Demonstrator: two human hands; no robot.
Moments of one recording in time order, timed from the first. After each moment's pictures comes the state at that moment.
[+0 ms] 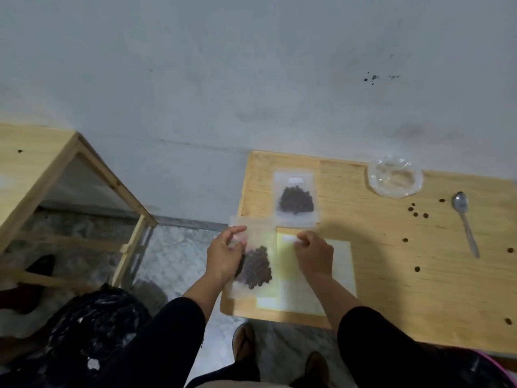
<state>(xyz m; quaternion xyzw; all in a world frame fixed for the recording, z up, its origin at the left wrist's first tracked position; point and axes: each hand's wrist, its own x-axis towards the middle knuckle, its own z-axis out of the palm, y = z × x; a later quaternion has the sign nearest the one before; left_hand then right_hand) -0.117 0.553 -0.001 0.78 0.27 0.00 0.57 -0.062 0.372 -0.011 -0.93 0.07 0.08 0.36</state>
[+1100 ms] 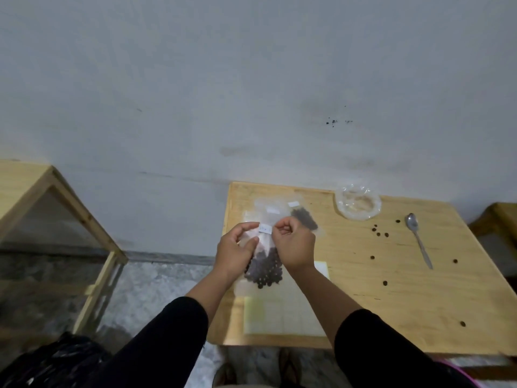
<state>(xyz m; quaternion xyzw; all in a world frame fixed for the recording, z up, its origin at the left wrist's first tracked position) -0.078 0.530 0.055 0.76 0.11 0.05 0.64 -0.047 0.405 0.085 -0.88 0.04 -0.05 0.47</state>
